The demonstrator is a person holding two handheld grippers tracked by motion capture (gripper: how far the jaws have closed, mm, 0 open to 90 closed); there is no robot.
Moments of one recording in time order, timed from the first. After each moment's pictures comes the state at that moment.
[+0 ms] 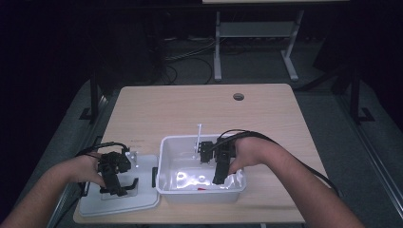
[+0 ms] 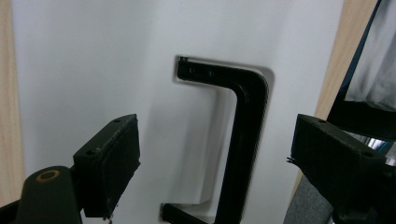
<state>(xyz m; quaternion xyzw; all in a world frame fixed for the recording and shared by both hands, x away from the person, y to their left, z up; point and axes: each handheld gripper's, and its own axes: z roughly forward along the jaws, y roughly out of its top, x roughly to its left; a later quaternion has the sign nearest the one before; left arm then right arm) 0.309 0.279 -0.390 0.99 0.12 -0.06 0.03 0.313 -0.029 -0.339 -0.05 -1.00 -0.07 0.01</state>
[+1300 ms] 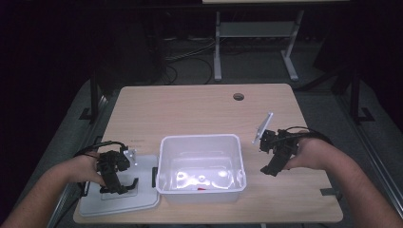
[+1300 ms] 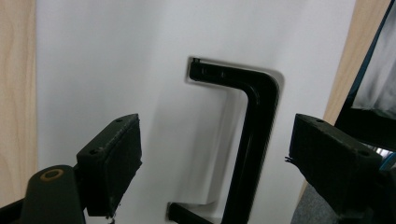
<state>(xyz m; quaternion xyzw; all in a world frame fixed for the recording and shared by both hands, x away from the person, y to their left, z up) 0.310 0.283 -0.389 0.99 0.14 -0.04 0.04 0.309 -0.174 -0.324 -0.20 -0.97 -0.09 -0.06</state>
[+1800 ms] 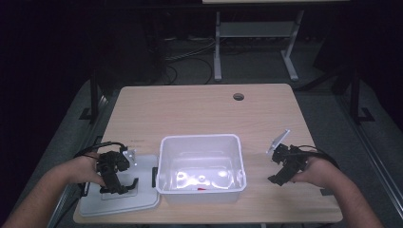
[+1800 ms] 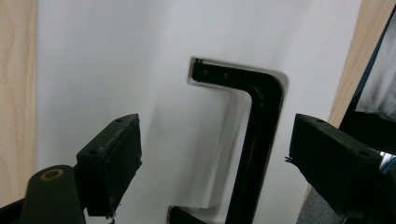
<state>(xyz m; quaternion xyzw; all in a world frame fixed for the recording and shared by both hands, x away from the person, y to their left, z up) 0.310 0.285 -0.390 0.99 0.14 -0.04 0.05 0.305 -0.220 -0.397 -0.29 -0.95 -0.13 -0.06</state>
